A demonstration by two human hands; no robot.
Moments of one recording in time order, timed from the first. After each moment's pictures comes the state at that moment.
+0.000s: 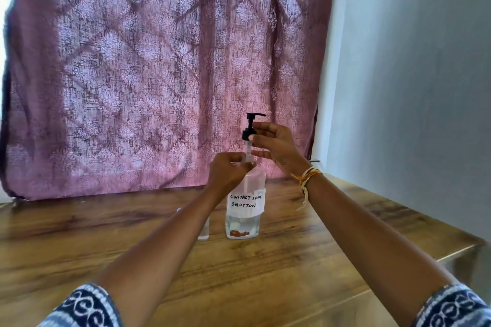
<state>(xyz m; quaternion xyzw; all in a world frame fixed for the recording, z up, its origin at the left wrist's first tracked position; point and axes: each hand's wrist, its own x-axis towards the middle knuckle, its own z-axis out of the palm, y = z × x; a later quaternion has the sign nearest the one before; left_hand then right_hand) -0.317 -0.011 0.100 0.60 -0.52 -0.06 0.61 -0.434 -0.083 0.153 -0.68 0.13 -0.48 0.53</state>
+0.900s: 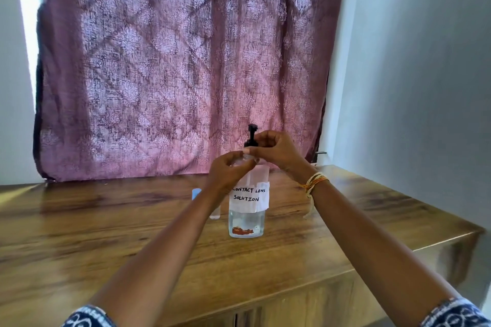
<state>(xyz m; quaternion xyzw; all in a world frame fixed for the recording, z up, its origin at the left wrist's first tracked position) -0.323 0.045 0.075 0.54 -0.49 -0.16 0.66 -0.441 -0.049 0.122 -0.77 0.16 -0.44 0.43</state>
